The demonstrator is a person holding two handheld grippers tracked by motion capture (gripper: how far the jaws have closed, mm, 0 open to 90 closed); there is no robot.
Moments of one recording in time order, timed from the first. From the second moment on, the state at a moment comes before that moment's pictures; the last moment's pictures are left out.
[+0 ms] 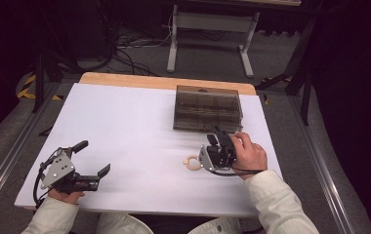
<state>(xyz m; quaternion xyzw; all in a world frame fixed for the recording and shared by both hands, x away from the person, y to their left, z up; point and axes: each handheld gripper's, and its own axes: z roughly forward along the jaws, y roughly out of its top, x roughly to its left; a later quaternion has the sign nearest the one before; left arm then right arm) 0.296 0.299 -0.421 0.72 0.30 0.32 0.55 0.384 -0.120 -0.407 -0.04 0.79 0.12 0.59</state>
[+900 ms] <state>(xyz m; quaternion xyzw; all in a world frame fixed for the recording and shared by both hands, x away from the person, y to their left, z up) 0.296 0.299 -0.421 0.72 0.30 0.32 0.54 0.388 -0.150 -0.357 0.07 0.84 0.35 0.40</state>
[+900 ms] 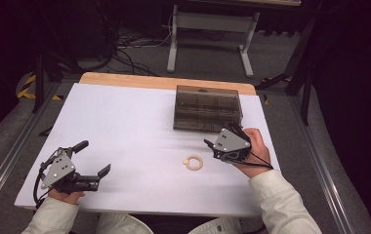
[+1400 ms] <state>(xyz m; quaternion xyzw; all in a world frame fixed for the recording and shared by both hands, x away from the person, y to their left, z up) 0.297 0.299 -0.421 0.72 0.30 0.32 0.54 0.402 -0.175 -0.335 0.11 0.84 0.47 0.24</state>
